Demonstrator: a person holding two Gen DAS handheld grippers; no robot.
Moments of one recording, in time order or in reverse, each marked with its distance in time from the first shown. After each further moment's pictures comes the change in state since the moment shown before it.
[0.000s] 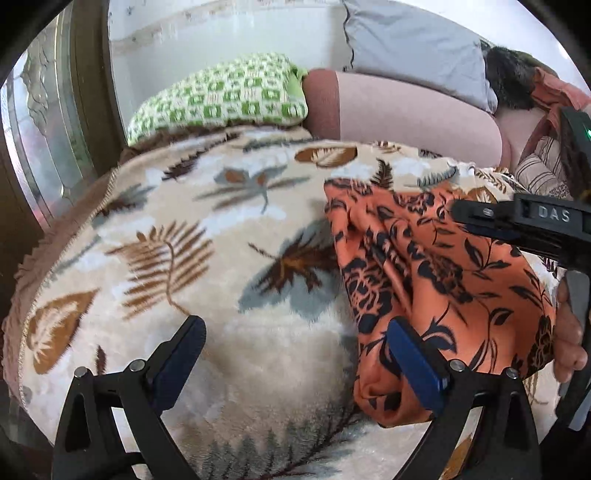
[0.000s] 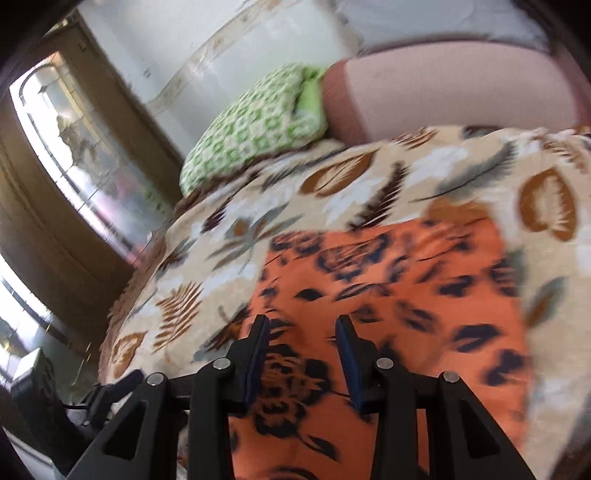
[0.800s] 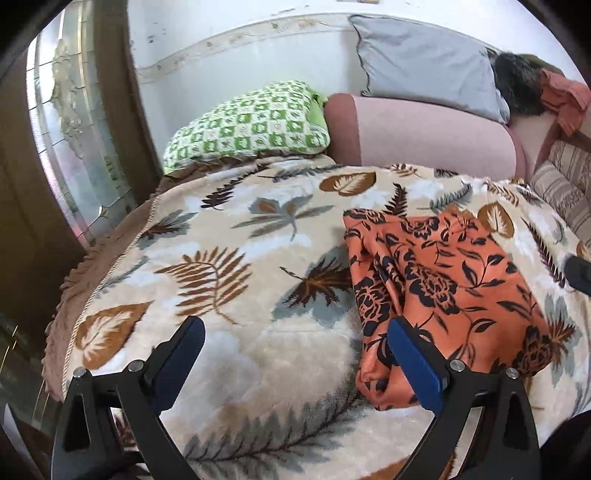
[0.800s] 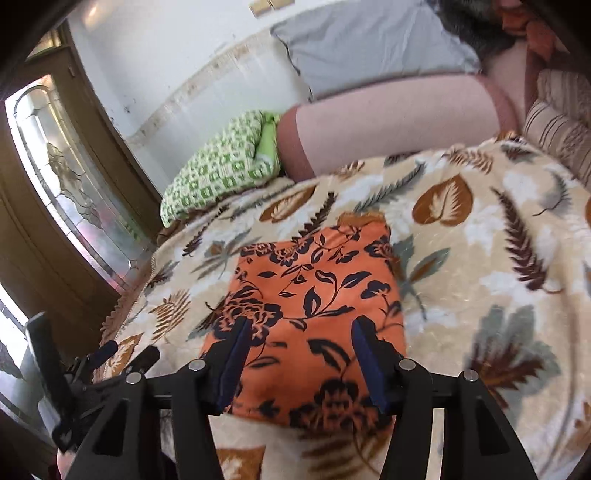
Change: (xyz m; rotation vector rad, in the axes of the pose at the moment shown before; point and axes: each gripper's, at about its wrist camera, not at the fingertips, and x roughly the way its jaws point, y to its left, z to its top) left arm -0.060 -0.009 0.007 -0.010 -0.065 0.138; right arm -0.138 0.002 -0.050 0.044 -0.130 -0.125
